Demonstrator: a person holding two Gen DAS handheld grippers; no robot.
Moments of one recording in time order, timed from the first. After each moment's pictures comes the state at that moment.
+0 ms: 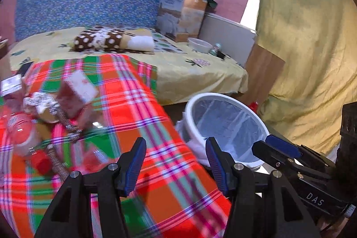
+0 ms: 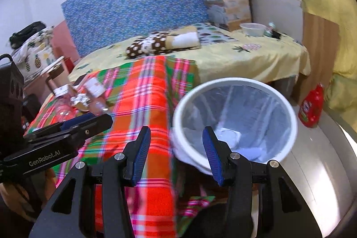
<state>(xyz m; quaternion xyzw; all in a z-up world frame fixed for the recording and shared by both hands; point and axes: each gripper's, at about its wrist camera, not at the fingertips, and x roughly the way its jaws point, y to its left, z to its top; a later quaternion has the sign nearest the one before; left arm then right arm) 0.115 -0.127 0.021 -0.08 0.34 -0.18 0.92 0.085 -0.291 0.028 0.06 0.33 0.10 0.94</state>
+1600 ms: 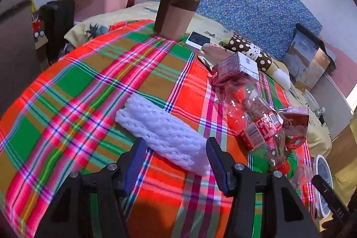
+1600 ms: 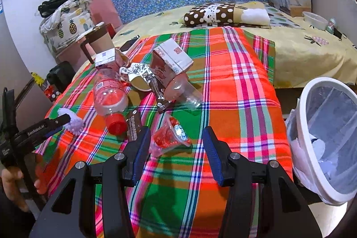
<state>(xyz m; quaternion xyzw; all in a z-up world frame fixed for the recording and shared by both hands) 0.075 0.150 -0.033 -0.25 0.36 0.16 0.89 0.130 -0.170 -0.001 0.04 0.40 0.24 0.88</state>
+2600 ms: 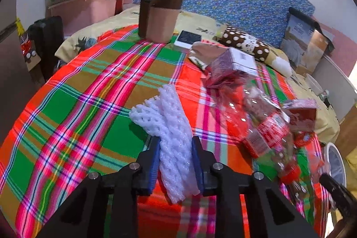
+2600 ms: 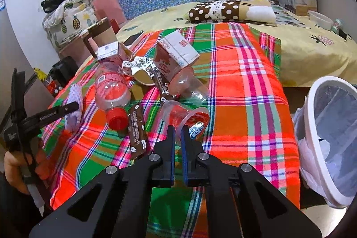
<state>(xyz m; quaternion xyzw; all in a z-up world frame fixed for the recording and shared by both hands) 0.099 0.138 -0.028 -0.18 0.37 0.15 0.90 0.125 -0.167 -0.003 0.04 0.41 0.25 0.88</state>
